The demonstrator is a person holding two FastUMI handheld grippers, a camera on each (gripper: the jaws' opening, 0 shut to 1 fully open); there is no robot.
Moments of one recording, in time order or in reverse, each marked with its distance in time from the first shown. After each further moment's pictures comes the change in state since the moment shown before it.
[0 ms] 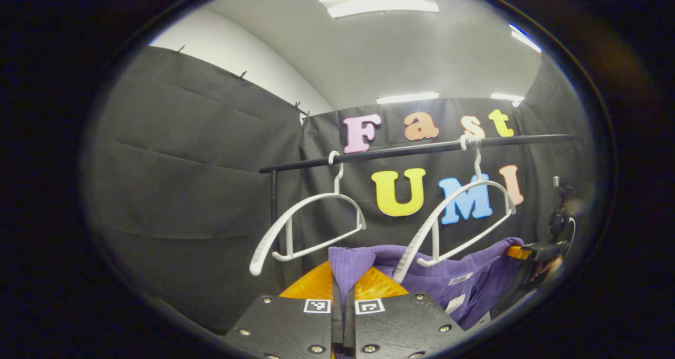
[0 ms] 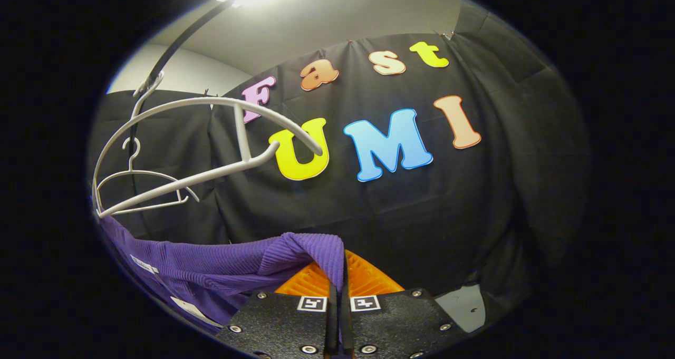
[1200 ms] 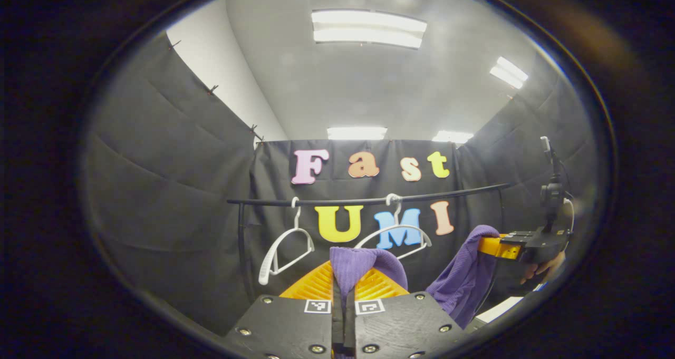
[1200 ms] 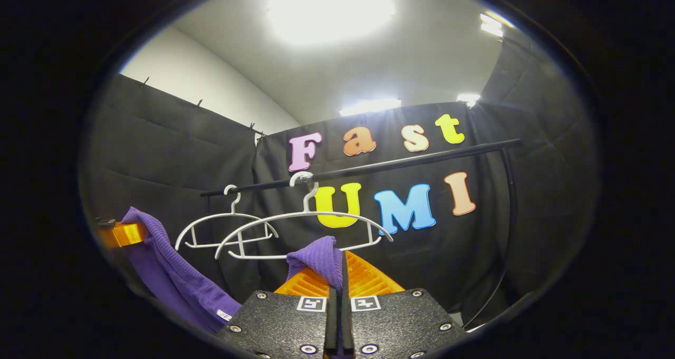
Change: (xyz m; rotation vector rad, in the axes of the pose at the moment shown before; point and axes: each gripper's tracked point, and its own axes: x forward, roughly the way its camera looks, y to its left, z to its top) left arm -0.132 -0.011 0.091 -0.093 -0.166 -0.400; right arm -0.255 0.149 0.106 -0.147 -0.275 0.049
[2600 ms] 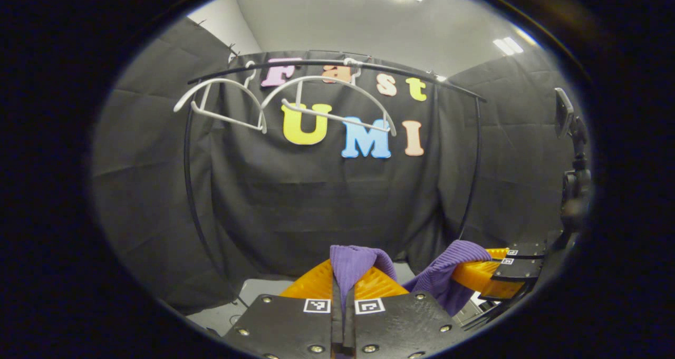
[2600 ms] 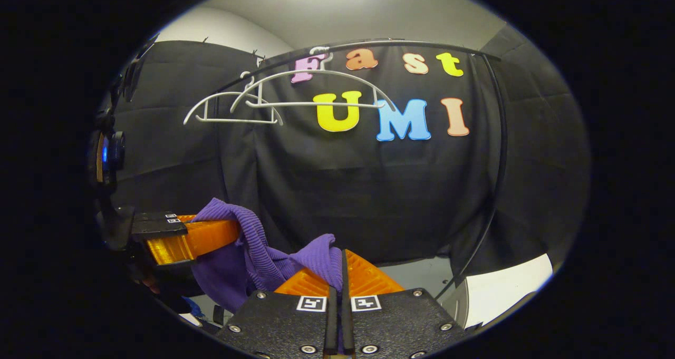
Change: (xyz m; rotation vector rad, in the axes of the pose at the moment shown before) left arm -0.048 -0.089 -0.288 -0.101 0.513 -0.099; right arm -0.110 0.015 -0.247 -0.044 0.486 -0.047
